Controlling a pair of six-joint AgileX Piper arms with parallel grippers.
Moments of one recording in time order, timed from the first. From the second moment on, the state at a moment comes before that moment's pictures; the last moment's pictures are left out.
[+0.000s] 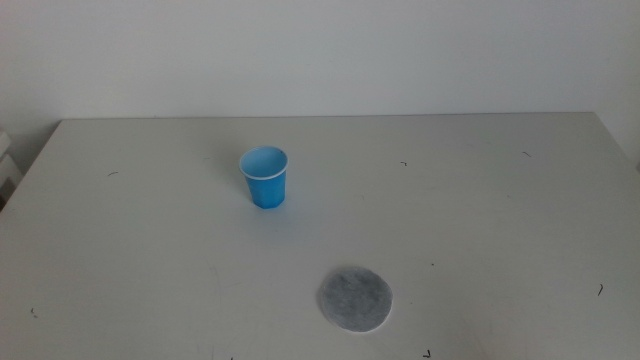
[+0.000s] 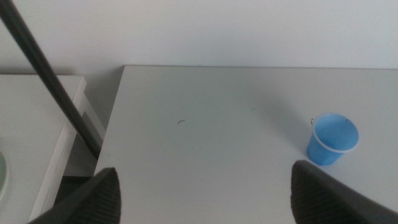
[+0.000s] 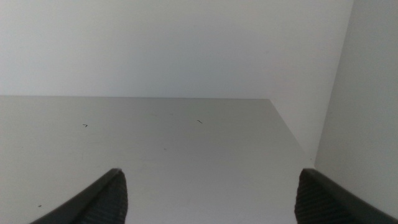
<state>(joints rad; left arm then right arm) 0.02 0.92 -1.19 0.02 0.88 -0.04 -0.05 -0.02 0.03 -0.03 0.14 0.03</state>
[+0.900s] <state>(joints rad) 0.02 1.57 -1.57 -0.29 0.97 0.20 -0.05 -0.02 0.03 -0.03 0.14 0.03</state>
